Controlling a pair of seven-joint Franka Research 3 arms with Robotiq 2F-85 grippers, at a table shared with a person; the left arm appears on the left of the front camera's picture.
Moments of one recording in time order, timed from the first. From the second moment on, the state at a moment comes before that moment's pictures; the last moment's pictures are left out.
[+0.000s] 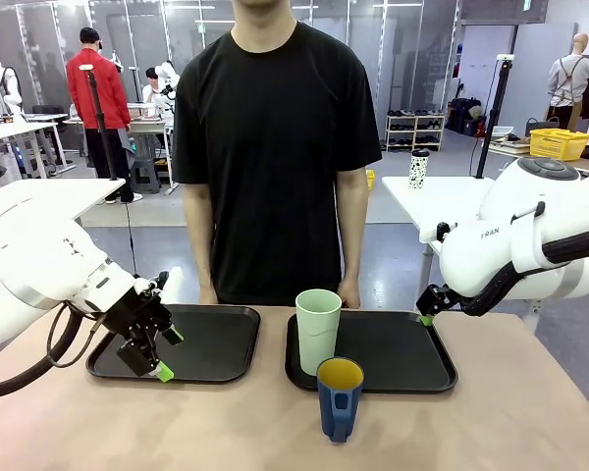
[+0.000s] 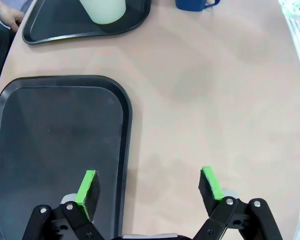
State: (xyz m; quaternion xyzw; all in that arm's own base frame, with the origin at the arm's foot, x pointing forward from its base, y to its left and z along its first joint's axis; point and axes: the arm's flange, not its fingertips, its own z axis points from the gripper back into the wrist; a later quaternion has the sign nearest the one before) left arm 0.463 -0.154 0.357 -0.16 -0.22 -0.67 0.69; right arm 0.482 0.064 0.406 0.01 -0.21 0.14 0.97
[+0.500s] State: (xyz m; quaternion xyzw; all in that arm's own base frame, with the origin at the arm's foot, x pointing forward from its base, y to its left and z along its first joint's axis) left arm 0.463 -0.154 0.357 -0.16 -0.22 -0.67 0.69; right arm 0.482 0.064 0.406 0.01 -0.21 0.14 0.97
